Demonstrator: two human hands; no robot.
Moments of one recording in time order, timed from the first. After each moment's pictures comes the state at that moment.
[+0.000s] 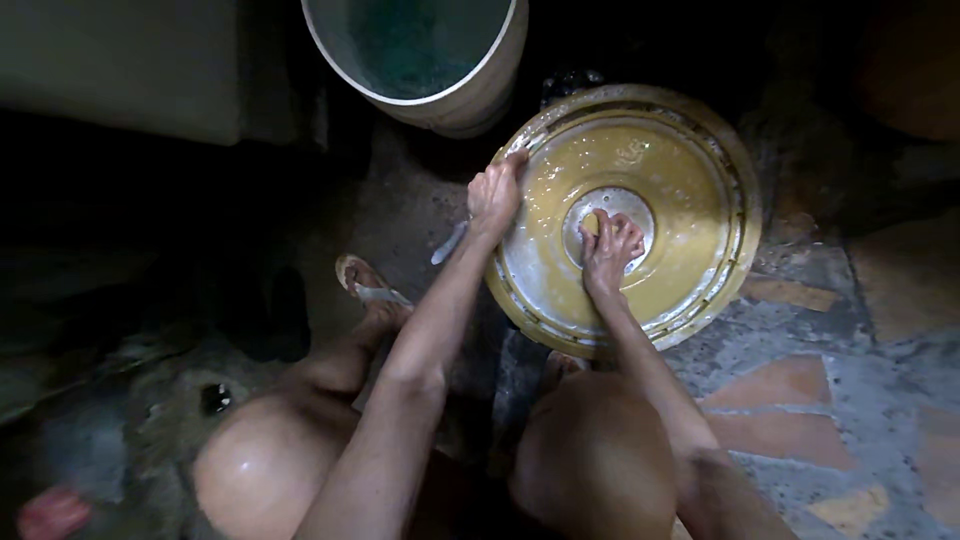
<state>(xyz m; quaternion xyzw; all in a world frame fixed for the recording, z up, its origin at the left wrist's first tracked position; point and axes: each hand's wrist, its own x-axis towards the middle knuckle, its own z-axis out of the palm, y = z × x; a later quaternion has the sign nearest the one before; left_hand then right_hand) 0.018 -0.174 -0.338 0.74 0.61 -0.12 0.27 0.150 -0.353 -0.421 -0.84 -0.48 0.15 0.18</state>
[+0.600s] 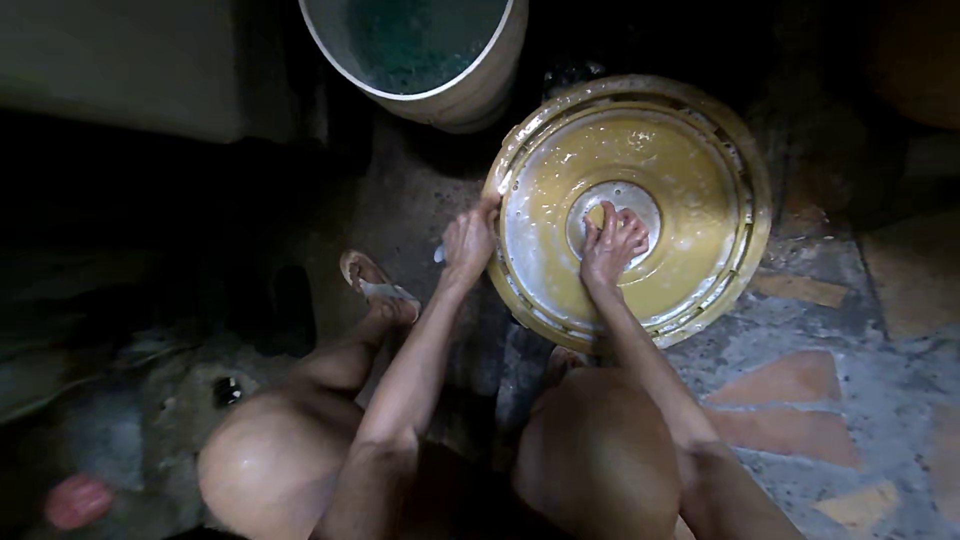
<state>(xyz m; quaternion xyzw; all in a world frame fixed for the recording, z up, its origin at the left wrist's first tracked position) -0.042 -0.235 -0.331 0.71 0.63 -0.06 0.30 0.140 -0.344 -0.423 -0.88 -0.44 0.11 0.17</state>
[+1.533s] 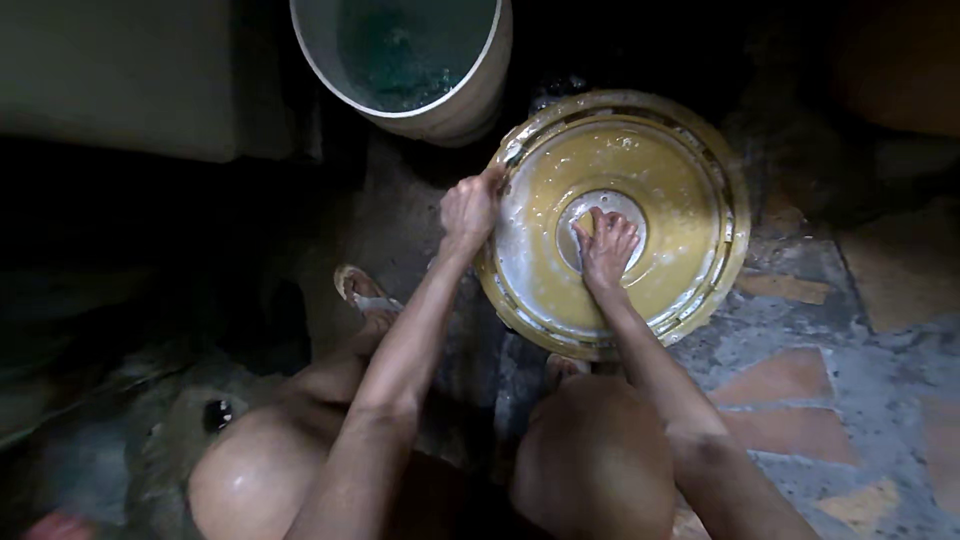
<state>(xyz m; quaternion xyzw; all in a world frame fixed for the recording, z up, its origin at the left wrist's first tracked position) -0.003 -0.182 -0.317 0.74 0.62 -0.10 0.26 0.163 -0.348 -0.425 -0.84 -0.50 0.13 0.14</state>
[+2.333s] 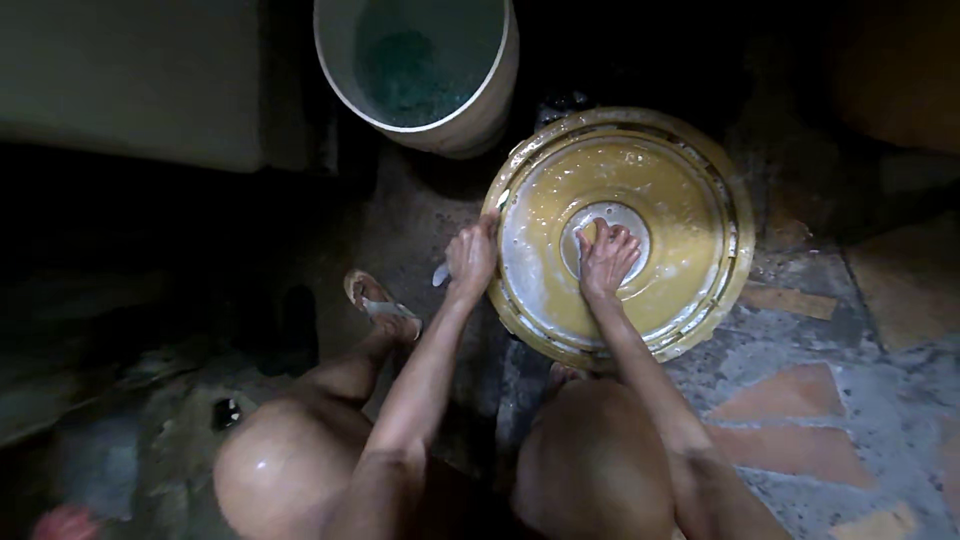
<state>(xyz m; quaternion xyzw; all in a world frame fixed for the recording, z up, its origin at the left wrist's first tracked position) -0.031 -0.234 -0.323 0.70 0.65 -0.07 0.29 0.149 -0.337 -0.424 -0.87 -0.45 0.12 0.14</state>
